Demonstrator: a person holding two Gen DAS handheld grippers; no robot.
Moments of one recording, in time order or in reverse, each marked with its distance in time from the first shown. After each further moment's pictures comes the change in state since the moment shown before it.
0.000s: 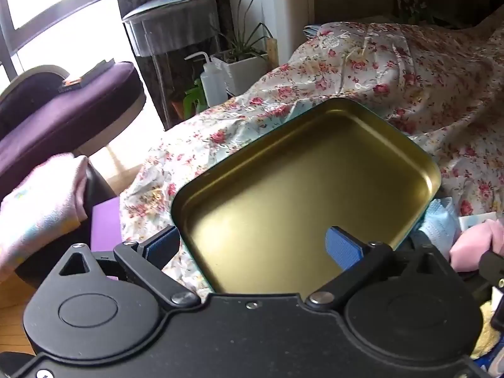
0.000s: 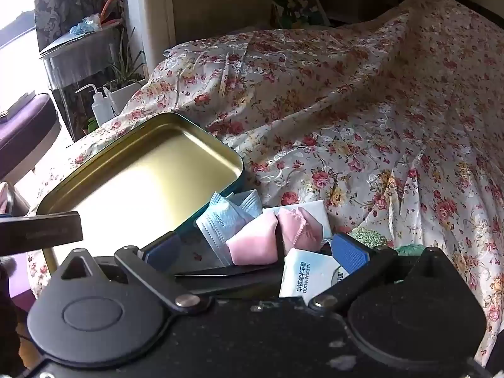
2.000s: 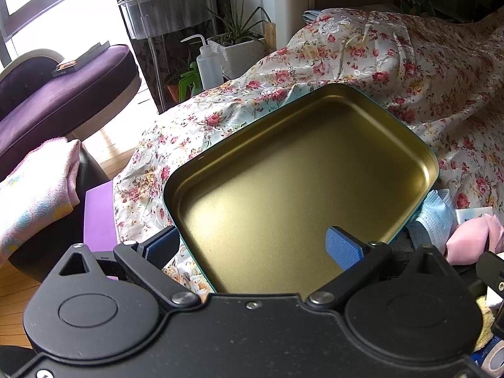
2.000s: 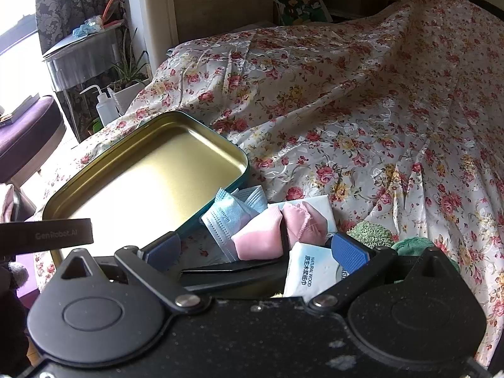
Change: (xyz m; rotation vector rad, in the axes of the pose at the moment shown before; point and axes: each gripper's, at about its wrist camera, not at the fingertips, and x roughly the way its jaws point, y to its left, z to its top) left arm 0.005 0.000 -0.003 -0.011 0.015 -0.005; right arm -0.001 0.001 -0.003 0.024 0.017 0.027
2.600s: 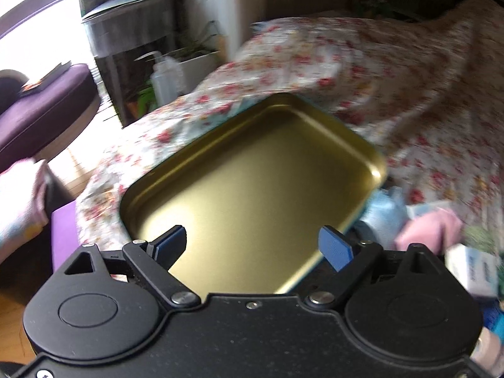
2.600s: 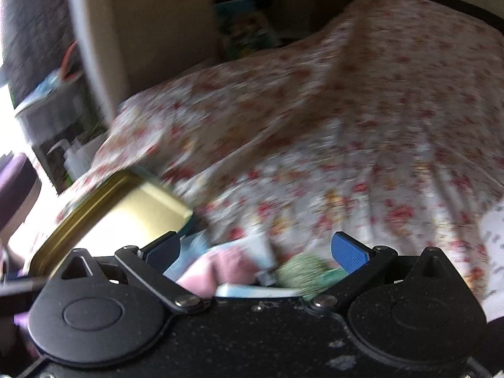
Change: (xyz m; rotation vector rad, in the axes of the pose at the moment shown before) left arm -0.016 -0.034 -0.002 0.095 -0.046 -0.149; right arm -0.034 -0.078 0.024 0.177 -0.111 -0.089
